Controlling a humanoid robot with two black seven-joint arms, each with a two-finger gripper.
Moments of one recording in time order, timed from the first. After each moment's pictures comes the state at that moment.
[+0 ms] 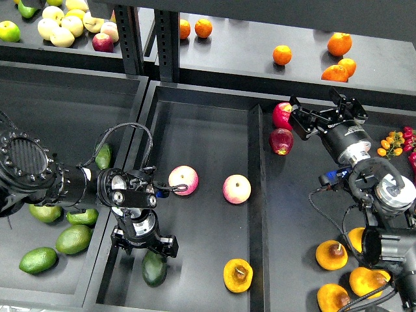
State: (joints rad) left arm -1.08 0.00 0.63 -0.77 0.33 -0.49 0.49; right arm 0.51 0.01 1.45 0.96 0.26 0.03 -0.35
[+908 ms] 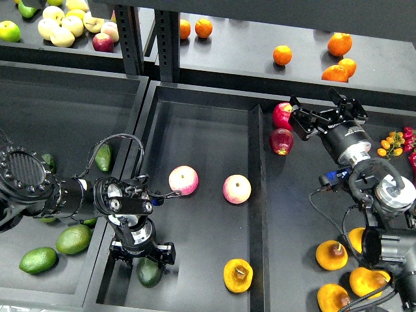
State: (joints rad) left arm -1.03 0.00 0.60 -0.74 0.28 -0.49 0.49; right arm 0.51 0.02 1.45 0.96 0.26 0.03 -0.35
